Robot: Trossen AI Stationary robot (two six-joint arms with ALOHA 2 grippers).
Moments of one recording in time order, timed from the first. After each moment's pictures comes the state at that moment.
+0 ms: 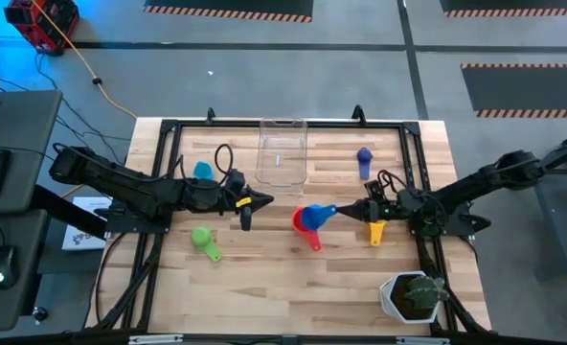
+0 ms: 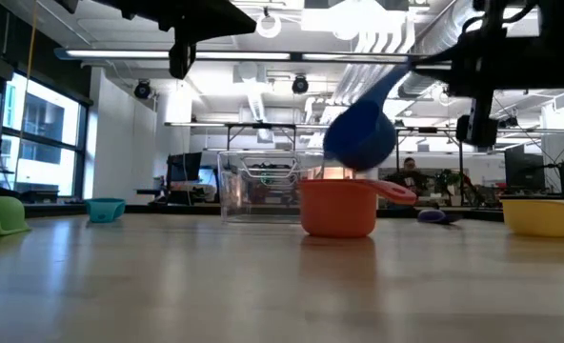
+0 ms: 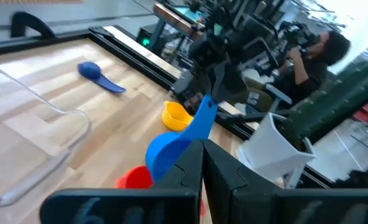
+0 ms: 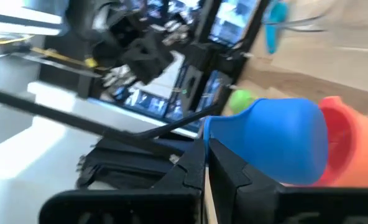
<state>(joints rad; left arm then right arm) -0.18 1.22 0.69 0.31 -0.34 -0.60 0.22 1.03 0.12 0.93 0.21 1.20</state>
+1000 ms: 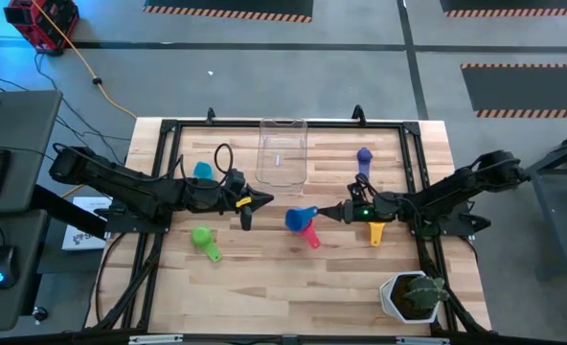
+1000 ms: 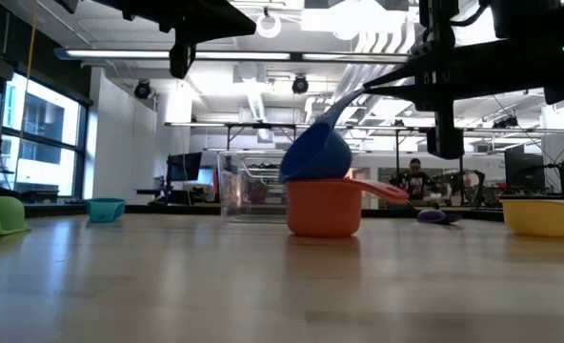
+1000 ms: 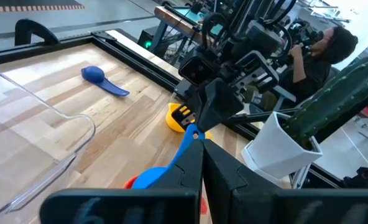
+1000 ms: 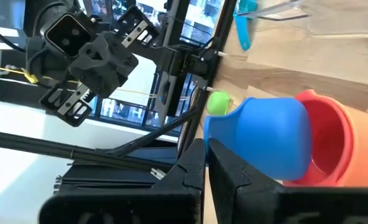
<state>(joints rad) -0.18 1.22 0.69 0.31 -0.35 -0.56 0.19 1.34 0.29 0.95 0.24 1.29</state>
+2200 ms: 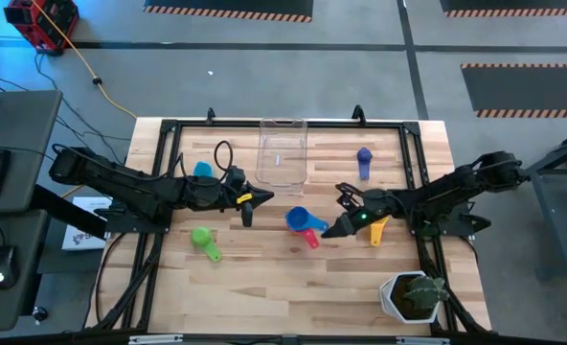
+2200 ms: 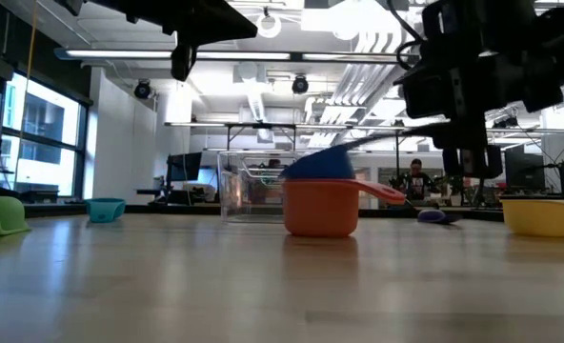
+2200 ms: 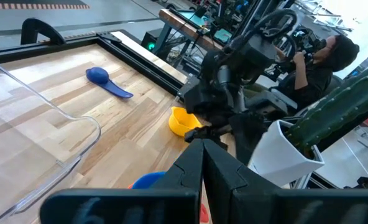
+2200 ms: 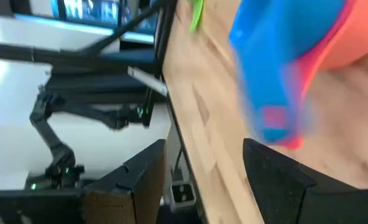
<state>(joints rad) -0.16 1.22 0.69 0.32 -0.34 -0.59 0.12 1.33 0.33 0.69 -0.29 1.31</state>
